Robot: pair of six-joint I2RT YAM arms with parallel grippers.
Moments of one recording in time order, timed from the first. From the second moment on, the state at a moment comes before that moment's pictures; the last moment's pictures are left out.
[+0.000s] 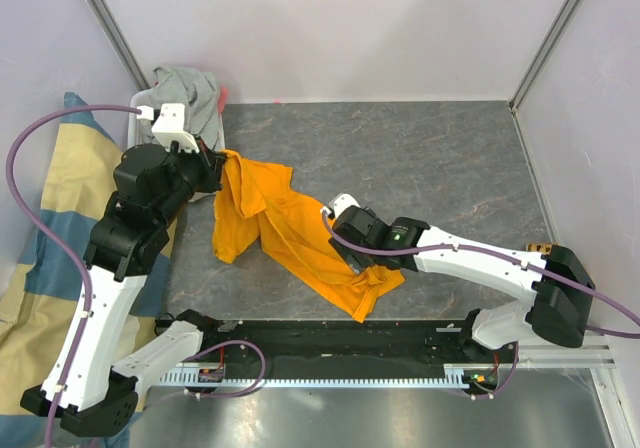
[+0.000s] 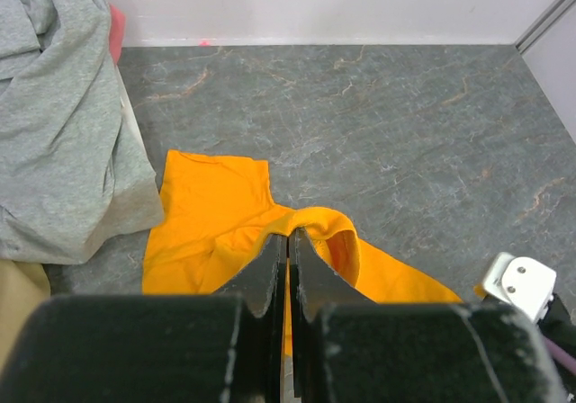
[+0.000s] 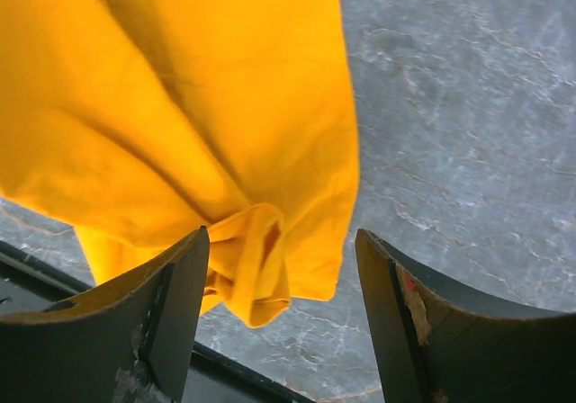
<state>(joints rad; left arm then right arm) -0.36 0.89 1.34 -0.67 -0.10 -0.22 1.05 1.40 1.05 -0.69 0.37 0.21</state>
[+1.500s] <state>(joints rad) -0.36 0.89 1.32 -0.67 -0.10 -0.22 0.95 1.45 0.99 -0.64 0.19 0.19</state>
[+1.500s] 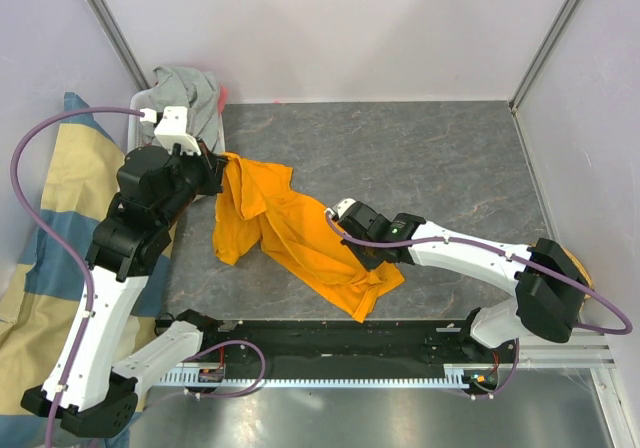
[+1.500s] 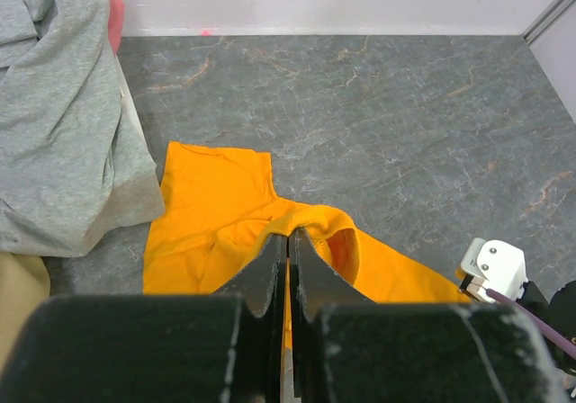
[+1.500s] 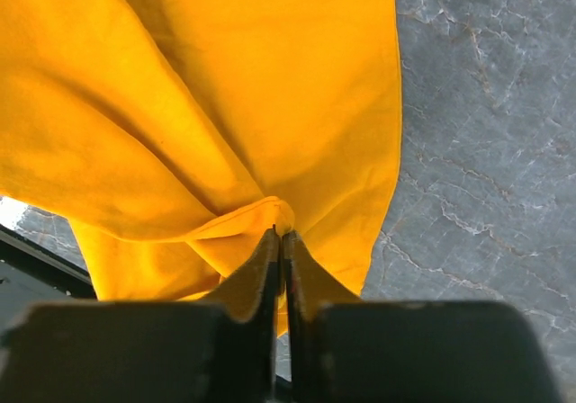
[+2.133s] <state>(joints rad) -0.36 1.07 1.51 -0.67 -0.20 -0.19 0.91 1.23 1.28 -0.81 0.69 0.35</state>
